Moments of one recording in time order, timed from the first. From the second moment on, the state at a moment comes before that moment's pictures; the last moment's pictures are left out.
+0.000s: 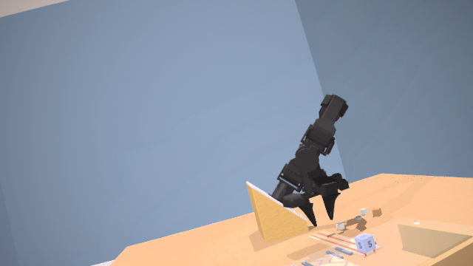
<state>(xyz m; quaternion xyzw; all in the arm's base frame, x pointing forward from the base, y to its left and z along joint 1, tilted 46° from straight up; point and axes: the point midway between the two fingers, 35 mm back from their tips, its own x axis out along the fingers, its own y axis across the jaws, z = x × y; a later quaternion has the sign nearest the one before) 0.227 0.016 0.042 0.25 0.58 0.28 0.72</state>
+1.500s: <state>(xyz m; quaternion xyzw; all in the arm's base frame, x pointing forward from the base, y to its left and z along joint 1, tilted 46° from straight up) 0.352 -0.008 0.074 0.25 0.57 0.29 0.73</state>
